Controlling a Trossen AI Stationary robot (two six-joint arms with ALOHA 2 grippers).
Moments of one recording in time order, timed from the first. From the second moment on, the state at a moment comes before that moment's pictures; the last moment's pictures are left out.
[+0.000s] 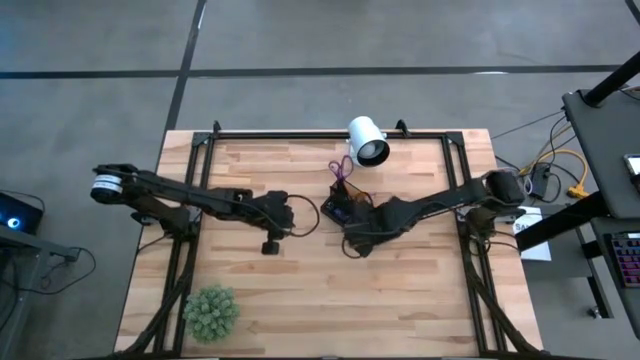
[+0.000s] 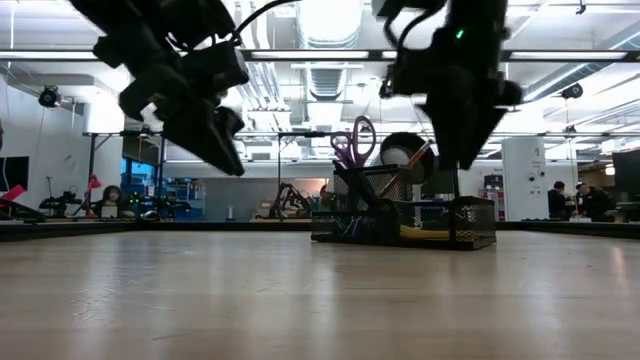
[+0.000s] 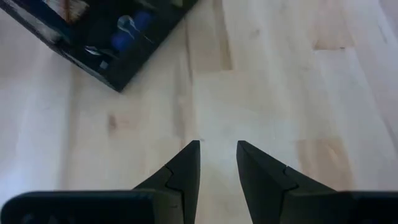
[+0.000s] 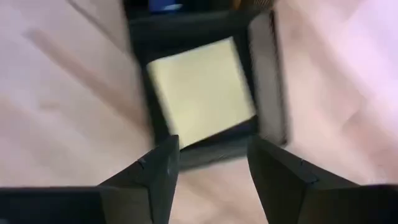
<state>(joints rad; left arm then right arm) -0.02 1.34 0.72 -0.20 0.01 0.07 0.21 1.78 1.34 -1.13 0.31 1.01</state>
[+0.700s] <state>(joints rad) 0.47 1.72 0.92 0.09 0.53 0.06 0.38 1.72 1.06 -1.13 0.20 2.14</state>
